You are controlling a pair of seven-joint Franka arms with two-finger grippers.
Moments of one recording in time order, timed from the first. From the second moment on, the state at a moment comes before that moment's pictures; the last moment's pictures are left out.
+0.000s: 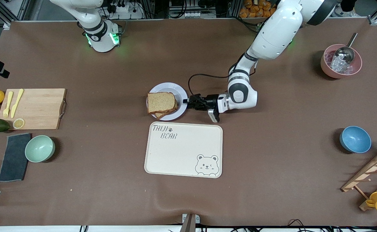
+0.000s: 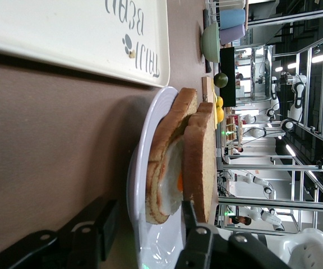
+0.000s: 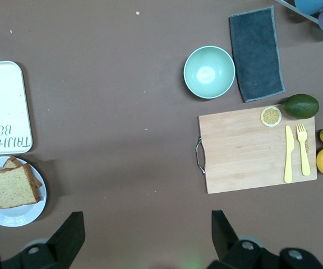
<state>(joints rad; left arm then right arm) -0.47 0.77 -0.19 -1.95 -1.93 2.17 1.28 -0.11 -0.03 -0.02 -1.49 0.01 1.44 0.00</state>
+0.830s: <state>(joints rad) -0.50 0.78 -0.19 -1.95 -1.98 2.17 1.37 -0.11 -0.03 -0.02 -1.49 0.01 1.42 0.00</state>
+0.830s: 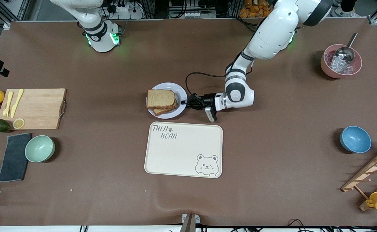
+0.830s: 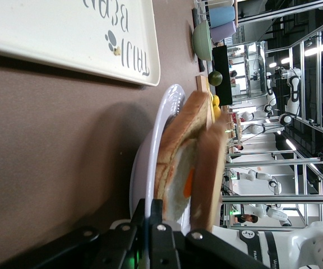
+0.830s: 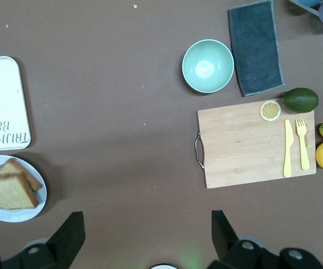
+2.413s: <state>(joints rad) -0.32 0.67 -0.38 -2.05 -2.11 2.18 1.32 -0.11 -0.03 -0.02 -1.49 0.01 1.41 0.00</state>
